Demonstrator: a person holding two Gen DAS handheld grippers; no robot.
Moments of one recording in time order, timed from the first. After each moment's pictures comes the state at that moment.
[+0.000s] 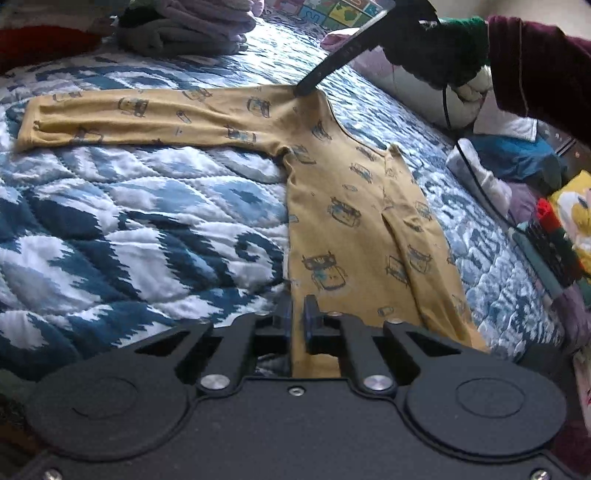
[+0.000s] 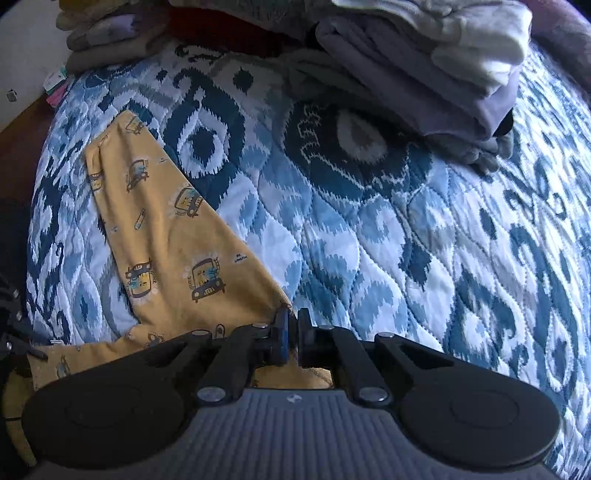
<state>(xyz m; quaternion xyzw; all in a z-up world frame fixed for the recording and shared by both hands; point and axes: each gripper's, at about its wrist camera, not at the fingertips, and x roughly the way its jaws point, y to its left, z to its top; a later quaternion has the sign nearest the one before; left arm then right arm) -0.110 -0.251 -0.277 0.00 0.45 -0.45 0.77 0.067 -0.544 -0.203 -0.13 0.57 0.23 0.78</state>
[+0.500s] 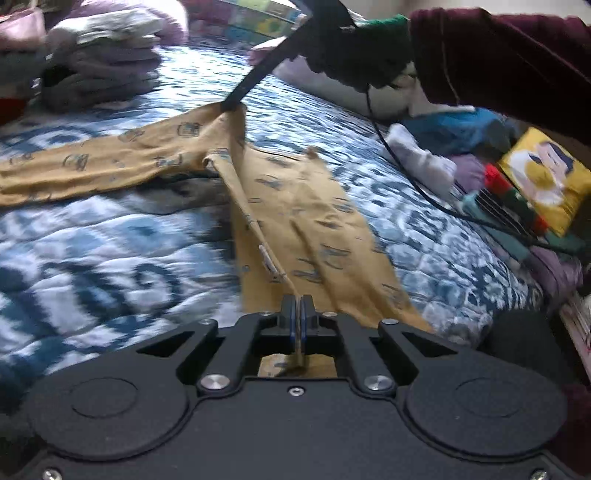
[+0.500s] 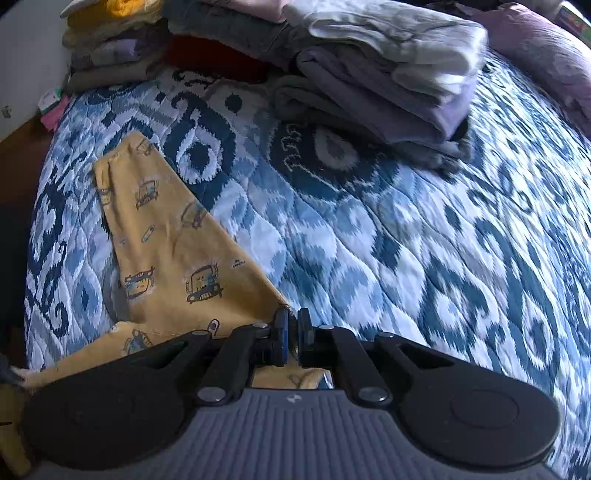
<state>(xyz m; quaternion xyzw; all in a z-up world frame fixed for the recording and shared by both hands) -0.155 -0.283 -0.257 0.04 0.38 -0.53 0.75 0.030 -0.574 -0.190 -0.12 0.53 0.21 0.81</state>
